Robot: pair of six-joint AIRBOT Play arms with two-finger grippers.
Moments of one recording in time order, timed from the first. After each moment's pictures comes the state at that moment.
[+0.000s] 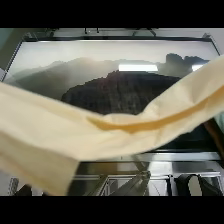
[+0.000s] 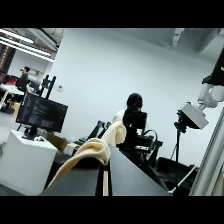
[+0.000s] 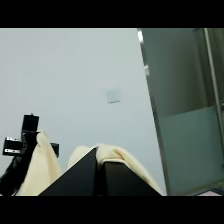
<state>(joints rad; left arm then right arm) 0.84 -0.69 1.05 -0.61 -1.83 -0.97 -0.63 -0.59 0.97 0.53 1.53 0.63</state>
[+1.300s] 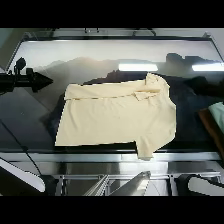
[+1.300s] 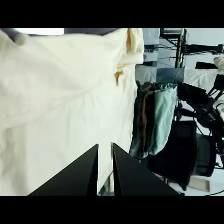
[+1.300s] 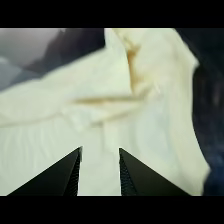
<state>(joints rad) 0.47 -1.99 1.71 0.42 -1.68 -1.14 -0.52 -1.36 1.00 -0.52 1.14 0.82</state>
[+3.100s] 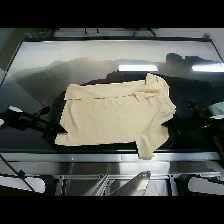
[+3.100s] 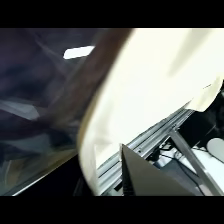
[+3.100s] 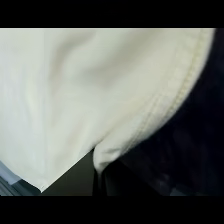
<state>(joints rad) 0.40 -1.69 0.86 0.91 -1.45 -1.14 -0.45 -1.46 0.59 -0.59 1.10 0.85</state>
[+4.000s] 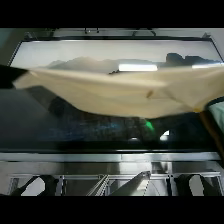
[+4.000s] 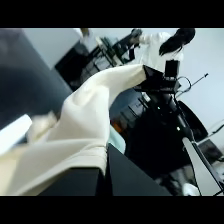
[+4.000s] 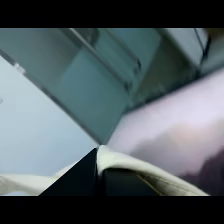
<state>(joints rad) 0.58 -1.09 1.19 -0.10 -1.83 -0.88 -0.83 -0.66 0.80 0.22 1.43 0.79</state>
